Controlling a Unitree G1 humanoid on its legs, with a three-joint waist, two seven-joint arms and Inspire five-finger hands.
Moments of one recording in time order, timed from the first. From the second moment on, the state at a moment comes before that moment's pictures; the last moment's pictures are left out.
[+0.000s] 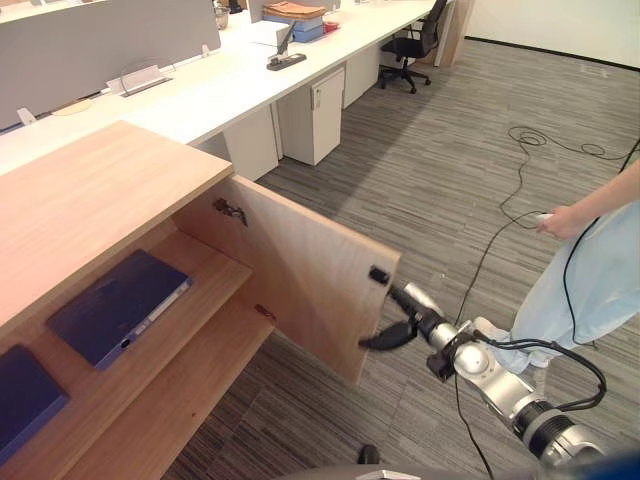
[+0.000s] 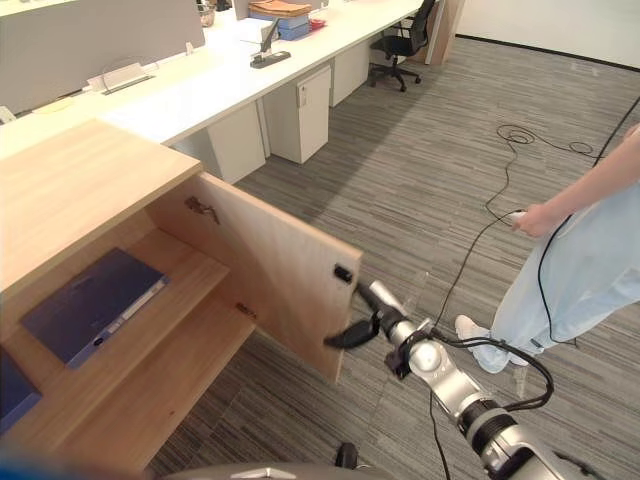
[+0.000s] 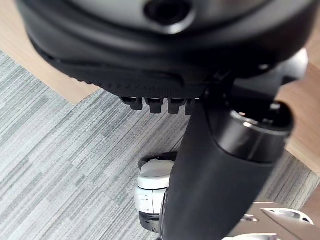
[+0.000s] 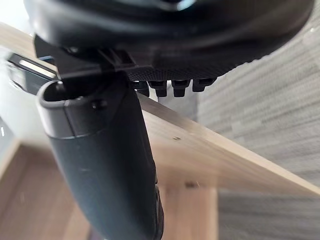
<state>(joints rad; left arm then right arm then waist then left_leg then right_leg) 0.33 0.19 0.11 1.14 -0.05 -0.01 0.00 -0.22 -0.58 0.71 0.40 0.10 -0.09 0.17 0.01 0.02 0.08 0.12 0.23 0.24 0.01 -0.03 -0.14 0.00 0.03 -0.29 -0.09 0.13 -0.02</state>
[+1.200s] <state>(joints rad) 0.29 0.17 -0.06 1.06 -0.02 -0.02 -0.01 -0.09 -0.16 0.32 0.97 -0.32 -0.05 0.21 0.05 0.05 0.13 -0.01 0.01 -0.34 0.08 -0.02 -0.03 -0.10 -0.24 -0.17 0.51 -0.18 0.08</state>
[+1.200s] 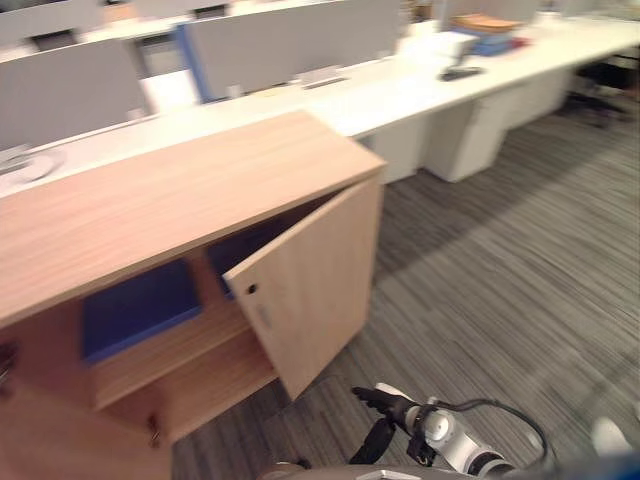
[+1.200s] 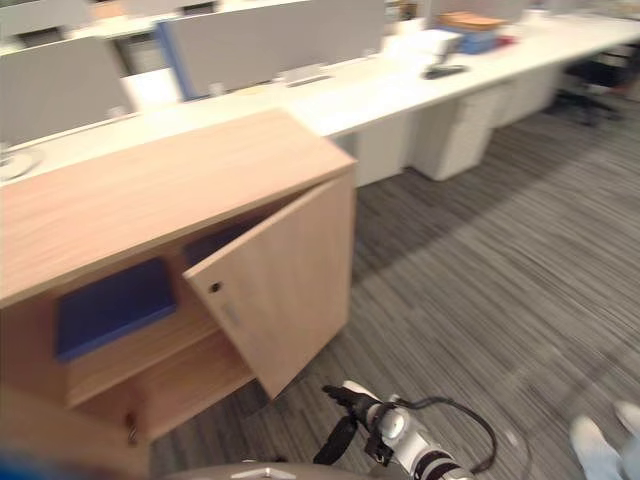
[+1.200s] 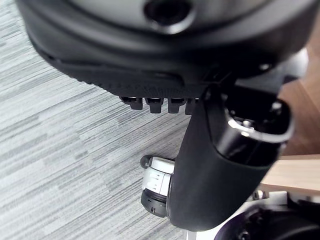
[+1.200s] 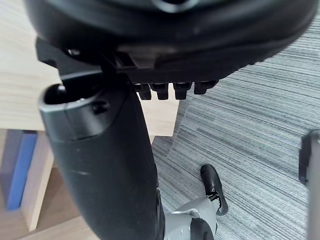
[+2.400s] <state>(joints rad) 0.32 0.06 0.22 0.84 -0.33 -0.04 0.01 0.02 -0.02 -0.31 1.14 0.01 0.02 -0.04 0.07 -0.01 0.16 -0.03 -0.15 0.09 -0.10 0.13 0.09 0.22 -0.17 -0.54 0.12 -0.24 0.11</state>
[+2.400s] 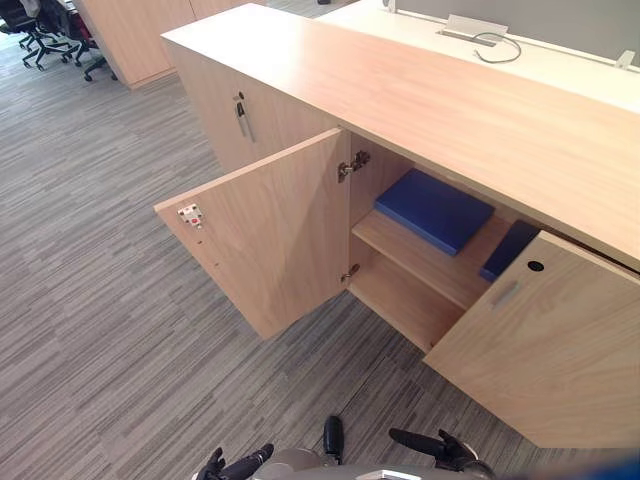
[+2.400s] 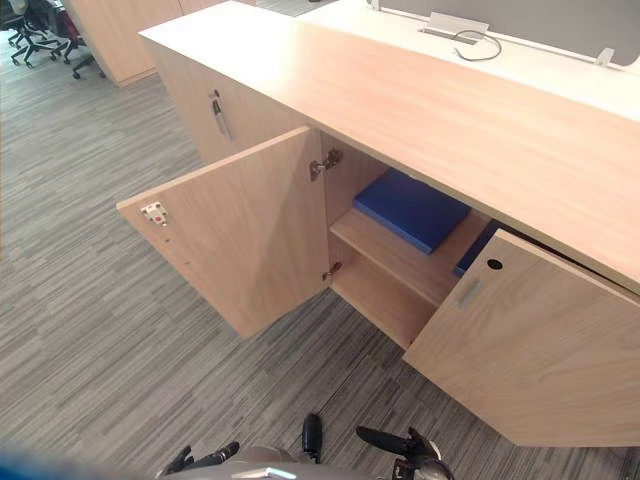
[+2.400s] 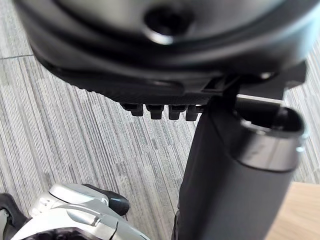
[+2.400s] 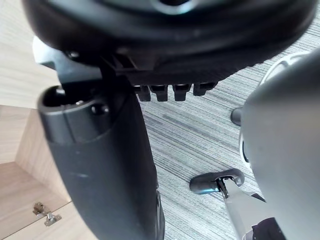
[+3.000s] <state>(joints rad) 0.17 0.09 0.57 0.46 -0.10 0.04 0.09 0.04 -0.01 -0.30 1.07 -0.01 0.04 0.00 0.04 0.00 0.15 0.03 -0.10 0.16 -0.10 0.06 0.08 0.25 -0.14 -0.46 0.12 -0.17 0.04</state>
